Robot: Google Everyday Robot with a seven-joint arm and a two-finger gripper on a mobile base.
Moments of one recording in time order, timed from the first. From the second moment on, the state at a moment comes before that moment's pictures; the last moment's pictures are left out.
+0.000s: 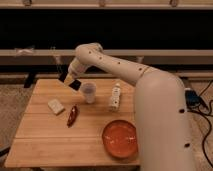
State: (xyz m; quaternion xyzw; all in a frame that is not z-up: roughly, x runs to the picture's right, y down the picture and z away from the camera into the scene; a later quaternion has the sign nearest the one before) arm -0.206 -0.068 0.816 -0.25 -0.26 0.21 0.91
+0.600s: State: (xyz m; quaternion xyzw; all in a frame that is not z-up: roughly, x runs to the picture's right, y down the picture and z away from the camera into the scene) arm -0.185 -0.076 0.811 -0.23 -0.27 0.22 0.91
